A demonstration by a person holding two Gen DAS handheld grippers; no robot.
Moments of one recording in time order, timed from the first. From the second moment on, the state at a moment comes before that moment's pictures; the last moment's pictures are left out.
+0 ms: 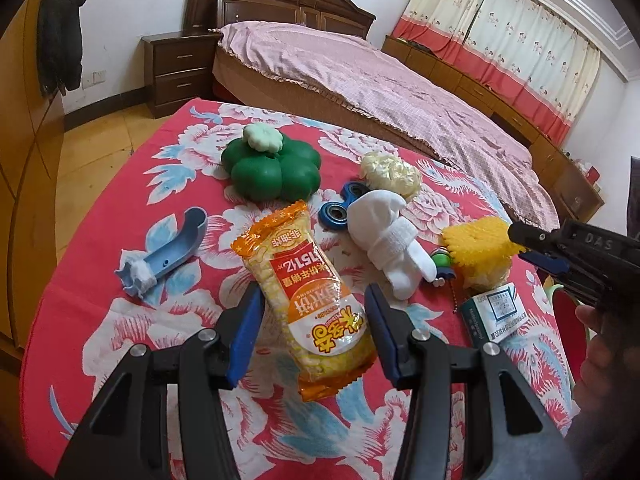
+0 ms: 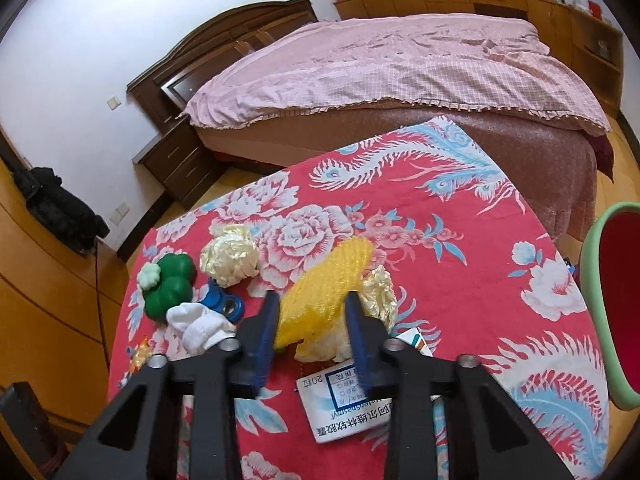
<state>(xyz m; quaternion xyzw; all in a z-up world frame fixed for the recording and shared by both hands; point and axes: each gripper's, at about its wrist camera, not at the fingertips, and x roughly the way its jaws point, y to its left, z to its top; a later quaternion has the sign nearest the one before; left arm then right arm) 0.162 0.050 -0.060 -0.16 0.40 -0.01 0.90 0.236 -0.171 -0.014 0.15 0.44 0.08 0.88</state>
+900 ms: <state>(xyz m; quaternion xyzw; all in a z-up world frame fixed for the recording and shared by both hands) 0.135 0.021 -0.025 -0.15 0.38 -0.06 0.91 0.153 -0.197 0.045 0.14 0.35 0.12 0.92</state>
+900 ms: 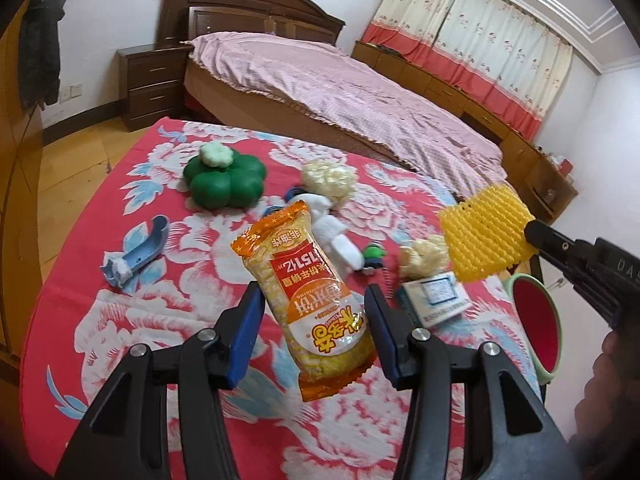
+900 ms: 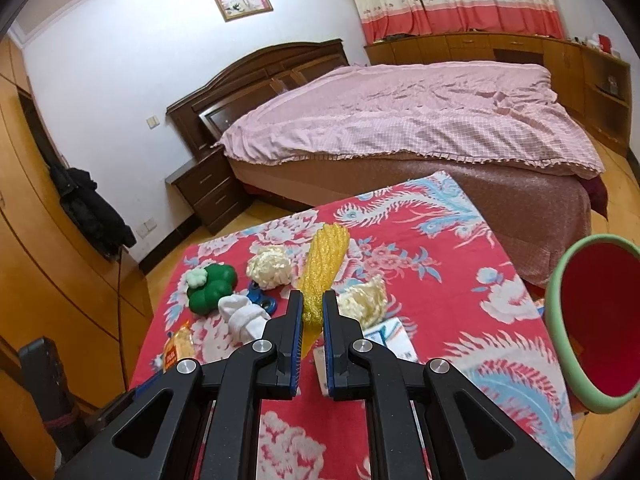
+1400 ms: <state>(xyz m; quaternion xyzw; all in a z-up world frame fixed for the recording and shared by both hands) 0.116 -0.032 -0.001 -0.14 0.38 -0.14 0.90 0.091 -0.255 0.058 0.17 0.31 0.07 0.93</state>
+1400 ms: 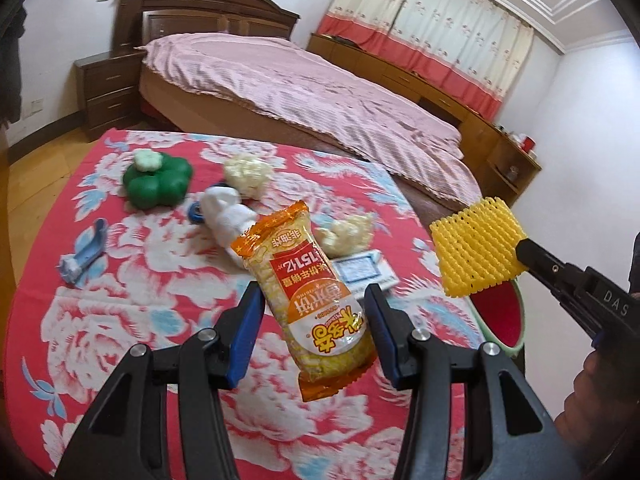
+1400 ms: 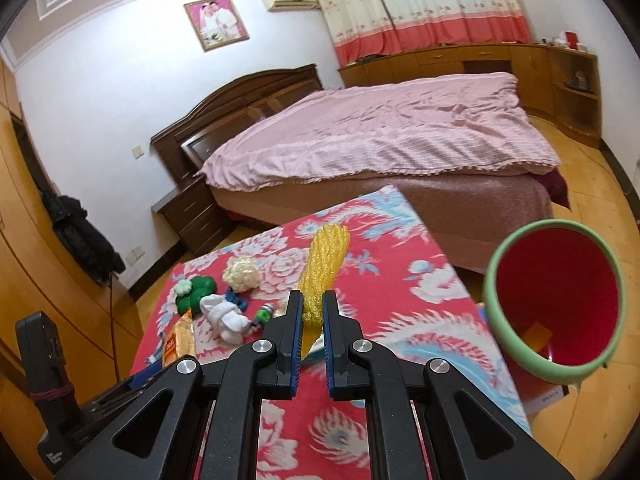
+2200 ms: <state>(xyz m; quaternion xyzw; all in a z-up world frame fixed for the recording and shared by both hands) 0.127 -0.171 0.020 -0.05 0.40 -0.26 0.88 0.035 -0.372 0.046 0.24 0.28 -0.05 0.93</state>
